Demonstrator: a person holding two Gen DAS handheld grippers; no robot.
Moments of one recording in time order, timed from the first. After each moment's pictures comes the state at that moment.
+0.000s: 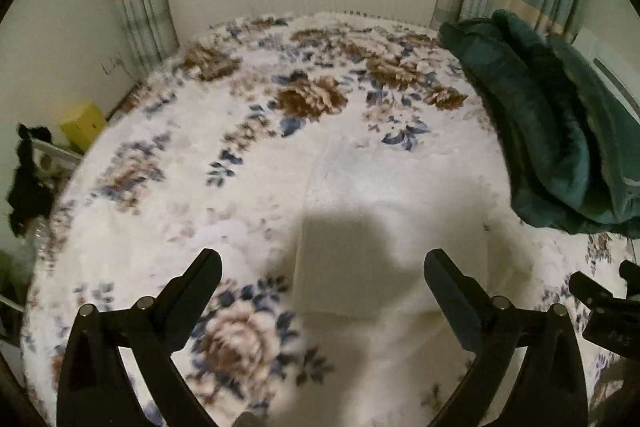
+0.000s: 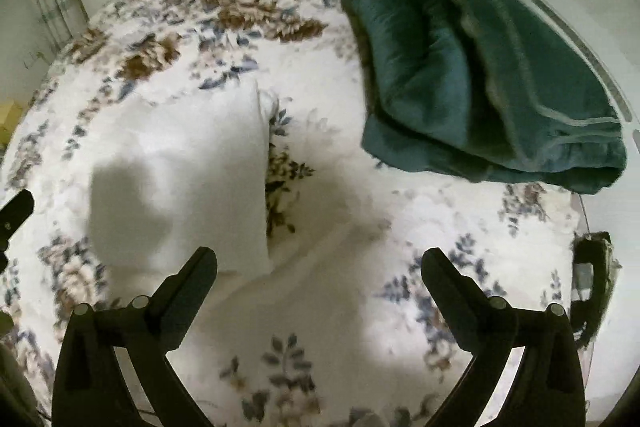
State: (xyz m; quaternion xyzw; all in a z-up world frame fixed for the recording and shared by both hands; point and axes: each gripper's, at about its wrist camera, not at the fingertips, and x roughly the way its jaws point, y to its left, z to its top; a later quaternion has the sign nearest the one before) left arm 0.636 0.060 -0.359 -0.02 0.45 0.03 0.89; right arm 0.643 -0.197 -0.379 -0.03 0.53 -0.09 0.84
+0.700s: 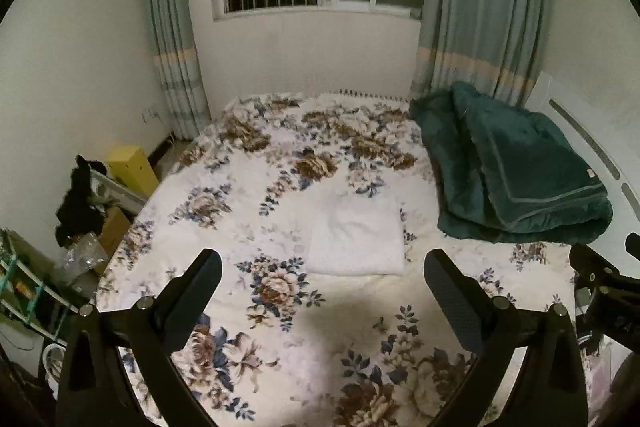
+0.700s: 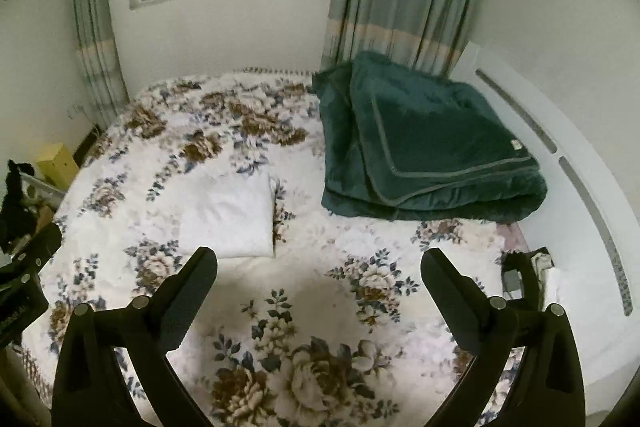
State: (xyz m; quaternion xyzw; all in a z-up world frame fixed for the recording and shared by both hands) left arm 0.401 0.036 -0.106 -0.01 0.36 0.04 0.93; right arm 0.366 -0.205 -0.044 -0.03 0.40 -0.08 0.91
